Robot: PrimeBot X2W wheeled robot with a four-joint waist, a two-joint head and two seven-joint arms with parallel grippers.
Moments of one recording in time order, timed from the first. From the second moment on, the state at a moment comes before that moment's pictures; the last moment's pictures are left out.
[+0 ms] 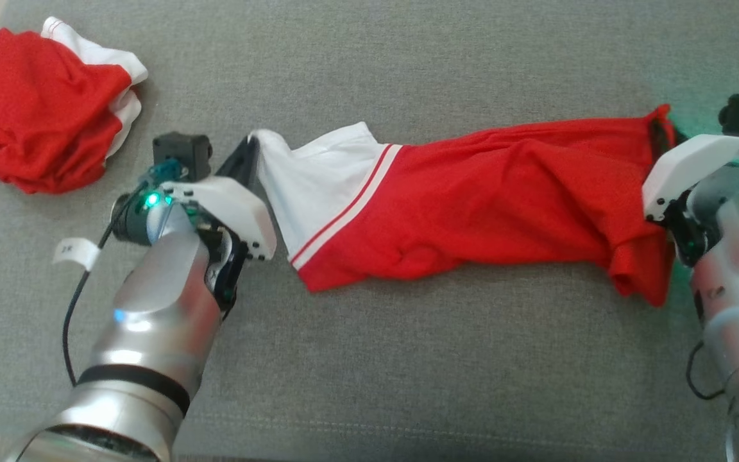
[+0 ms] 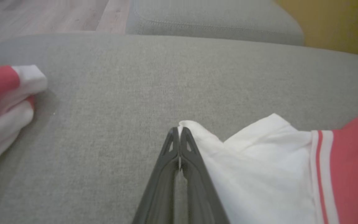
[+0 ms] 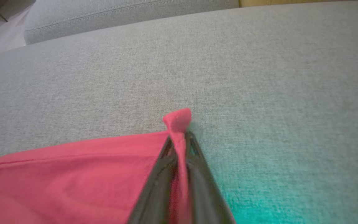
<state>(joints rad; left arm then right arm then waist) -0.80 0.03 -0.44 1.09 -0.38 -0.09 -0.25 -0.83 -0.21 -0.02 1.10 0.20 0.13 0.07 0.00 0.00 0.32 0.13</state>
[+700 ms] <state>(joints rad) -0.70 0.16 -0.27 0.45 -0.29 -0.02 -0.25 -0.72 -0.33 0.20 0.57 0.48 0.13 -0.07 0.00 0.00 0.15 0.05</state>
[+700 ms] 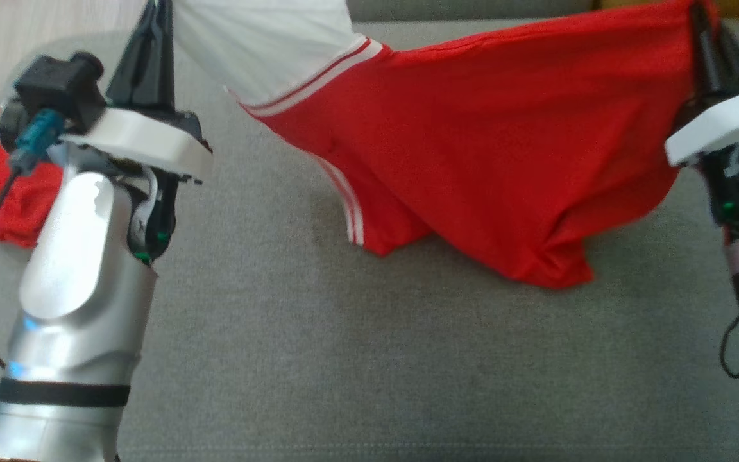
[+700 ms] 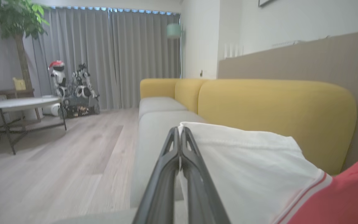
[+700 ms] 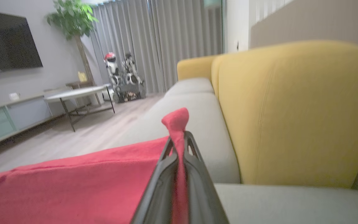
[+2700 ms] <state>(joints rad) -1.31 0.11 -0.18 0.96 -0.27 -0.07 -0.26 -1.26 -0.09 0.19 1.05 0.54 0.13 -0.17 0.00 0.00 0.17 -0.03</state>
